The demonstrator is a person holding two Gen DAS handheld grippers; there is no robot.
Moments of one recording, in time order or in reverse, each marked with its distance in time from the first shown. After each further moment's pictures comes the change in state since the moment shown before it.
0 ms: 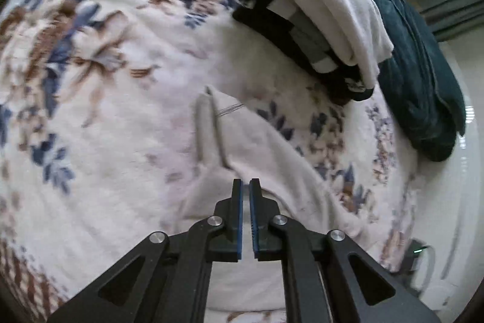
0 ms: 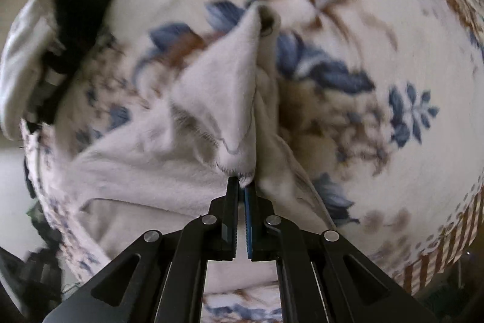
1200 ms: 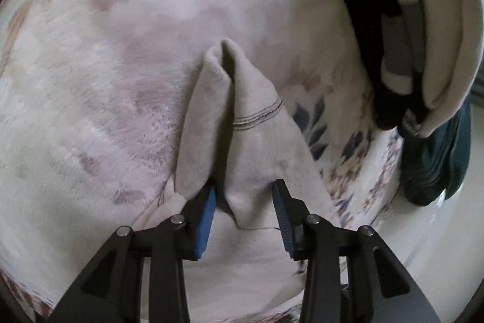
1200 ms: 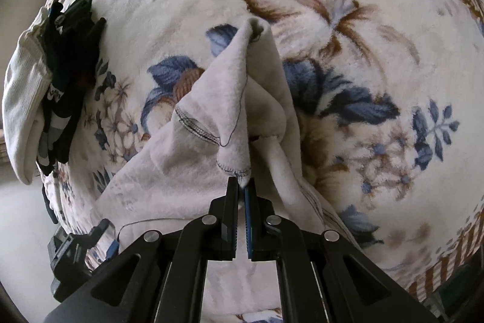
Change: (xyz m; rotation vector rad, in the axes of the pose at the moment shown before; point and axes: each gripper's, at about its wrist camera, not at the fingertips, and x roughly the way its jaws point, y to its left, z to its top) left arm 0.104 0.034 0.032 -0.341 0.287 -0.072; right arm -0.008 0.006 0.043 0.118 -0.001 0.076
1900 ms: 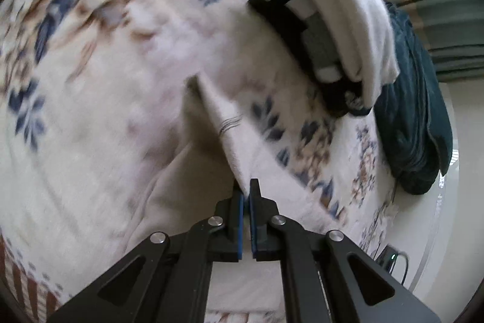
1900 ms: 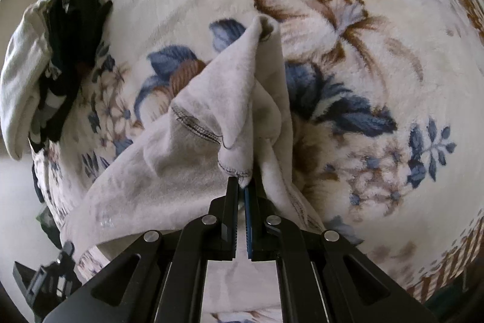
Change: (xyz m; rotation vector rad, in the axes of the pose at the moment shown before) left arm -0.069 -0.003 -0.082 0.155 -0.272 -0.030; right arm 0.007 -0.003 -0.003 -0.125 0.013 -0.038
